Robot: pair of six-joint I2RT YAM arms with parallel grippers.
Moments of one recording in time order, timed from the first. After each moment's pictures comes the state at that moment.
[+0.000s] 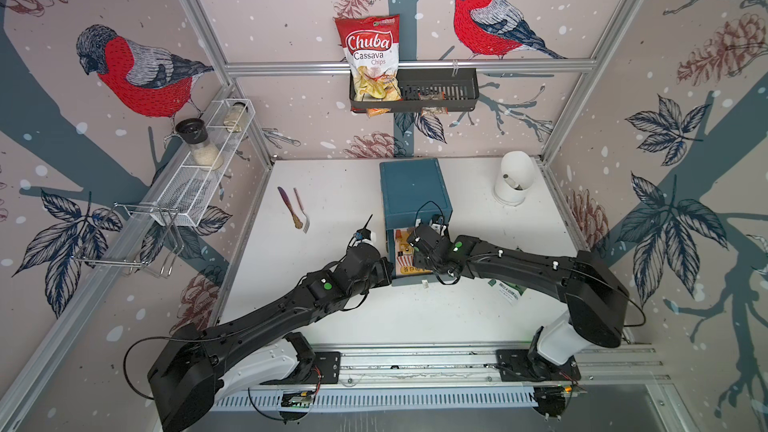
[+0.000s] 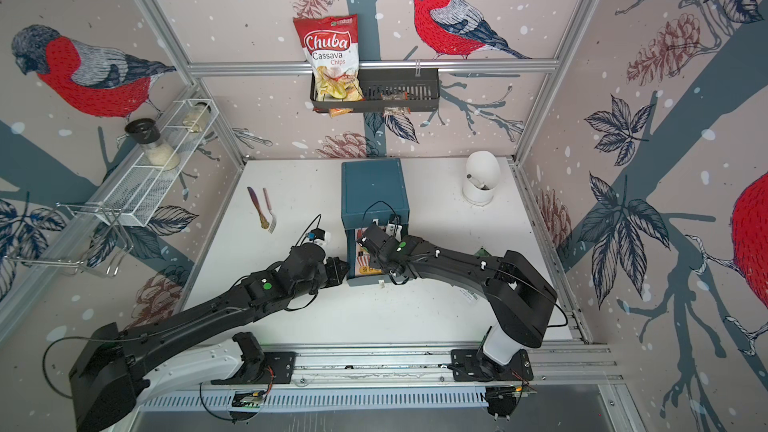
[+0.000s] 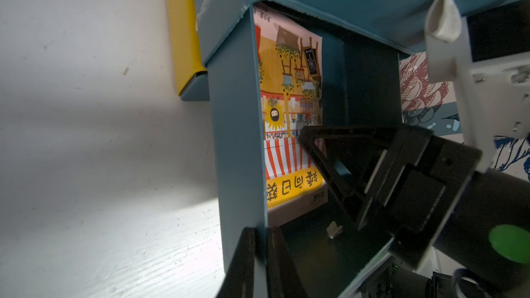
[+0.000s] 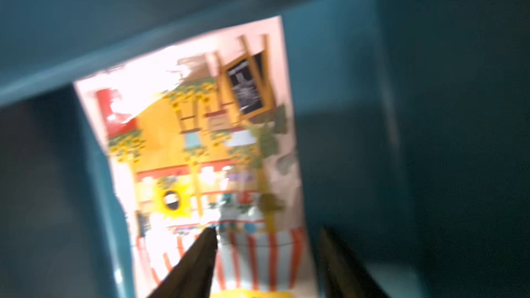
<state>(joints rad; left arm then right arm) -0.85 1.04 0.59 -0.26 -0.03 -0.92 1.01 1.62 1.07 -0.52 0.30 0.97</state>
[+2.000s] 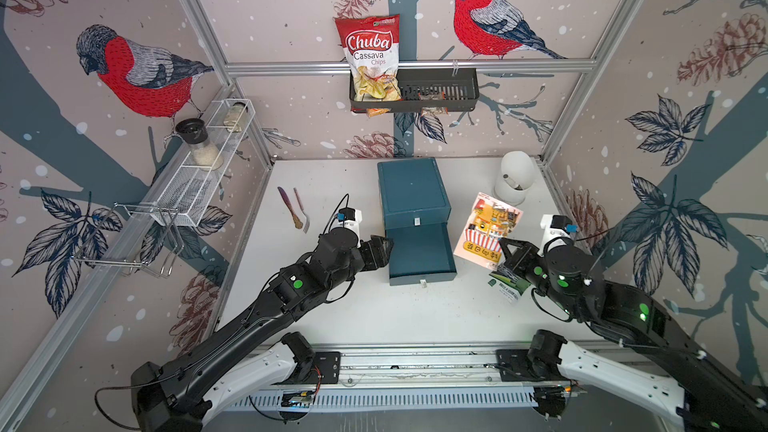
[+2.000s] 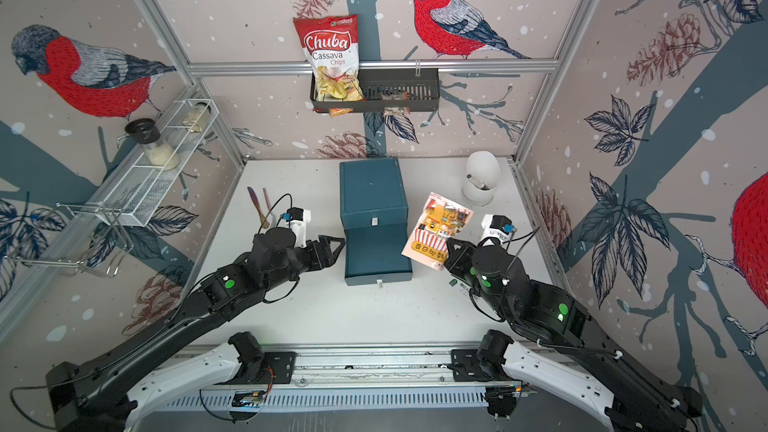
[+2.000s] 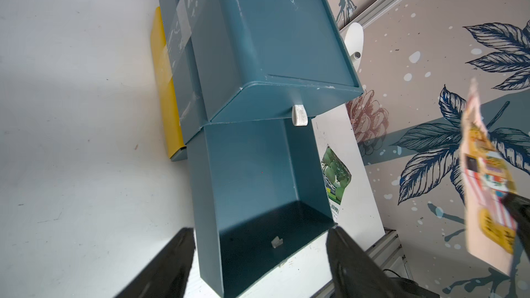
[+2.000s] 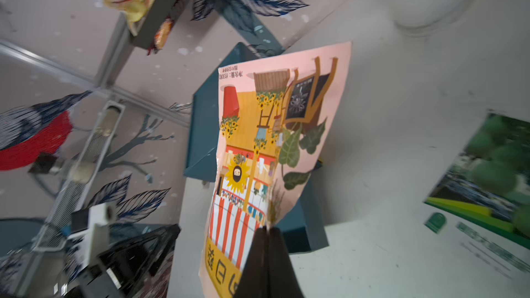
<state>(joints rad) -0.77 0.87 0.79 -0.44 -0.05 -0.80 0.98 0.64 0.99 -0.94 0.54 1.12</state>
